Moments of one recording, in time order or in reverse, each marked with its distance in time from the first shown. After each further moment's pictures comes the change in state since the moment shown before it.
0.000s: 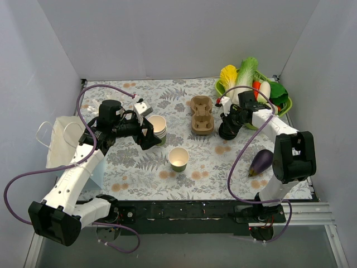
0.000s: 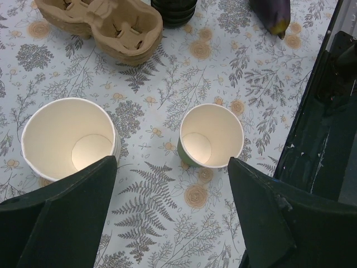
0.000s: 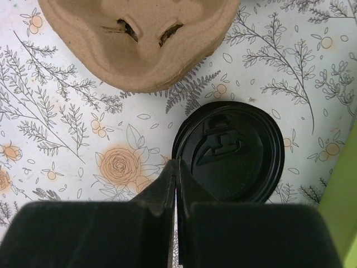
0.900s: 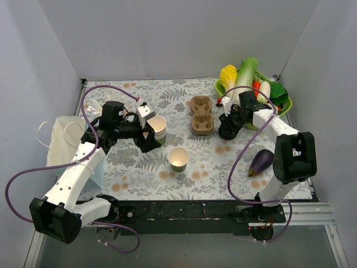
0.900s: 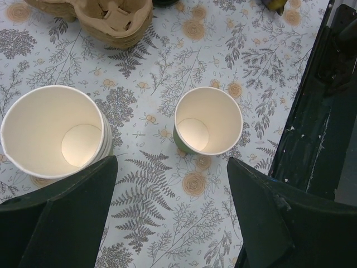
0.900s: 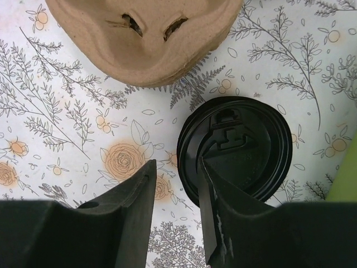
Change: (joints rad) left arm -0.015 0.023 0.000 -0.066 0.007 0.075; right arm -0.005 -0.026 0.007 -0.033 -0.010 0.005
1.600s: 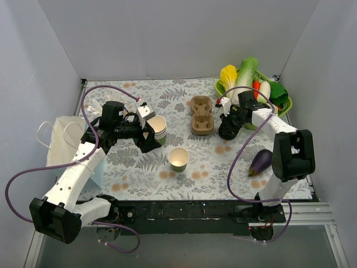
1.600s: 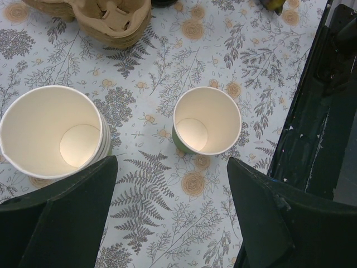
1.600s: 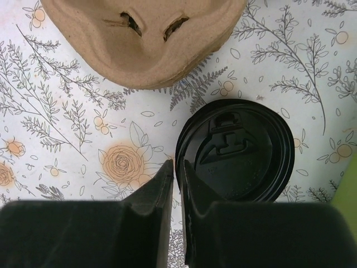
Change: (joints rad) left arm 0.000 0.000 0.000 -0.005 0.003 0.000; right arm 0.000 0.040 0.006 -0.001 -0.008 -0.014
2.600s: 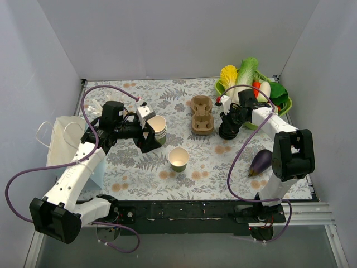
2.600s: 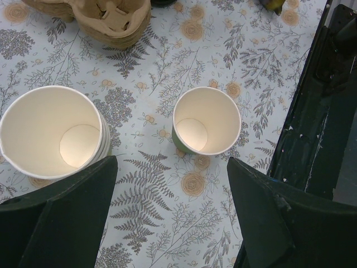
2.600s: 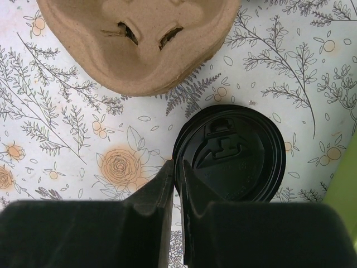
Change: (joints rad) left arm 0.000 0.000 0.000 0.000 0.002 -0.001; right arm 0.000 0.007 0.031 -0.008 0.000 0.002
